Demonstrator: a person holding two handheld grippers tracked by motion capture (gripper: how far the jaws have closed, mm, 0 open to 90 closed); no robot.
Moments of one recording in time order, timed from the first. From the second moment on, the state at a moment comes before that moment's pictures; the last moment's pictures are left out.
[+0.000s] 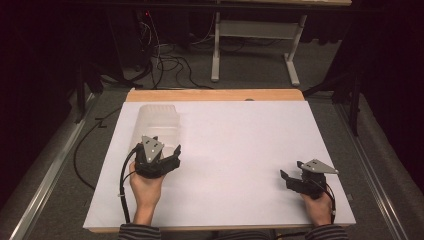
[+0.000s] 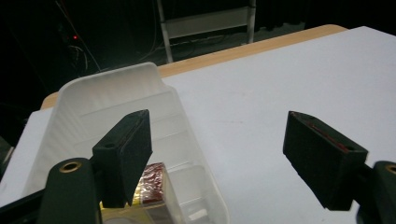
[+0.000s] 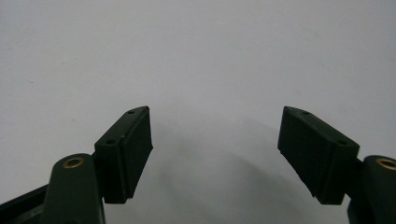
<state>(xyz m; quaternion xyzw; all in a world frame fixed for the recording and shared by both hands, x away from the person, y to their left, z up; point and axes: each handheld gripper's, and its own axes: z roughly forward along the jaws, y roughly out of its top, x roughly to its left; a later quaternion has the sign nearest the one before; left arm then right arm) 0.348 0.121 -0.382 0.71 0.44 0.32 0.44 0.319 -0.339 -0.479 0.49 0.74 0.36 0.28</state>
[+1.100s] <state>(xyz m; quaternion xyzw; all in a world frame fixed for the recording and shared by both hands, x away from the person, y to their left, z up) 0.338 0.094 -0.384 0.74 0.41 0.27 0.46 0.319 -0.339 -0.479 0.49 0.74 0.36 0.28</state>
